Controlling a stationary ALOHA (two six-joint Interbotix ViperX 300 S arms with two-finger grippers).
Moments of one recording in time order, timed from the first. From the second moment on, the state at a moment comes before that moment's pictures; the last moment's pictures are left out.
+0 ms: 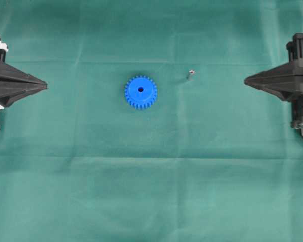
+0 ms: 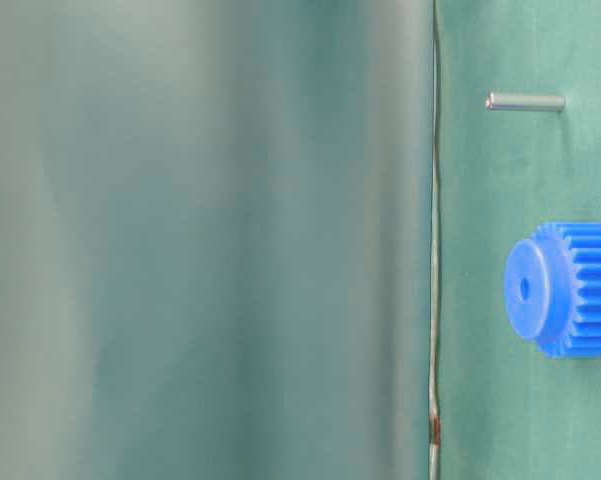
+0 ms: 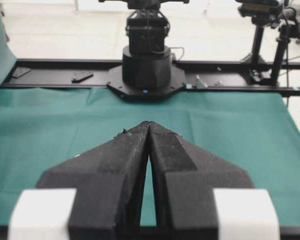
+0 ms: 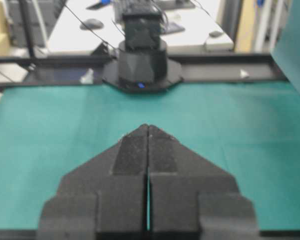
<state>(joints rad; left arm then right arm) 0.00 -0.97 1.18 0.01 -0.26 -0.01 -0.03 -0.91 1.16 0.03 -0.23 -0.01</state>
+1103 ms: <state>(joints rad) 0.00 -0.97 1.18 0.01 -0.25 -0.01 -0.23 -0.08 1.10 0.10 -0.54 -0.01</state>
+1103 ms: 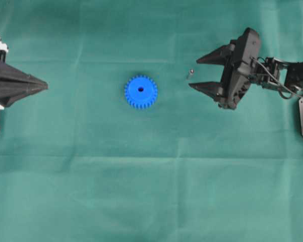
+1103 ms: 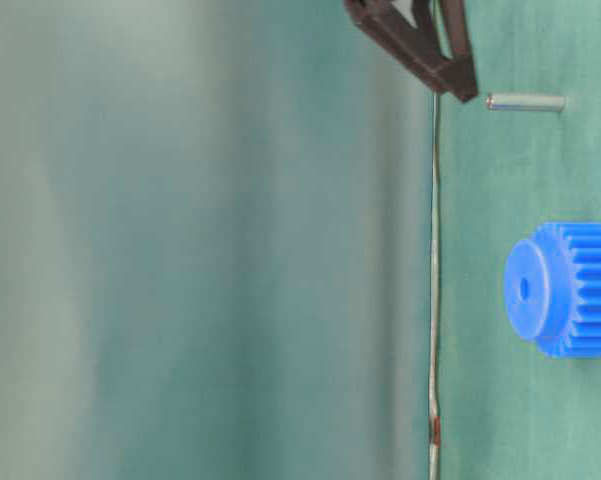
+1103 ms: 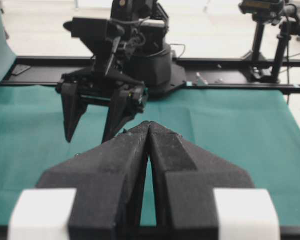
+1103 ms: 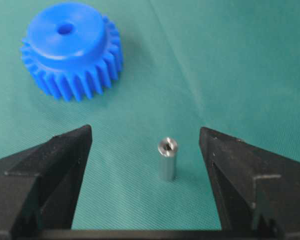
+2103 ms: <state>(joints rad) 0.00 -0.96 1.18 0.01 -0.25 -0.01 -0.24 0.02 1.08 0.13 -0.59 -0.01</state>
